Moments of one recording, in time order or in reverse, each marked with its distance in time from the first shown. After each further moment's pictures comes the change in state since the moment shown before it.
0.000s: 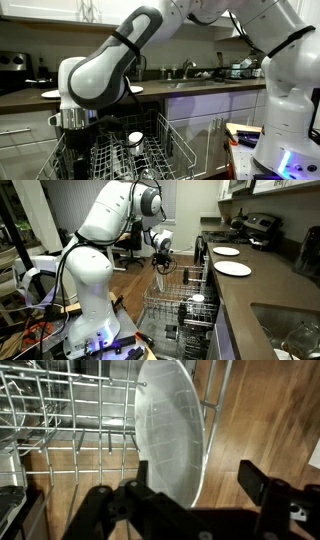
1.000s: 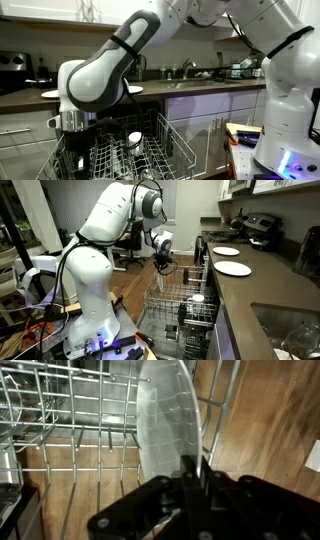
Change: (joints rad) arm -0.006 0.026 0.005 0.022 0.000 0.001 -0.031
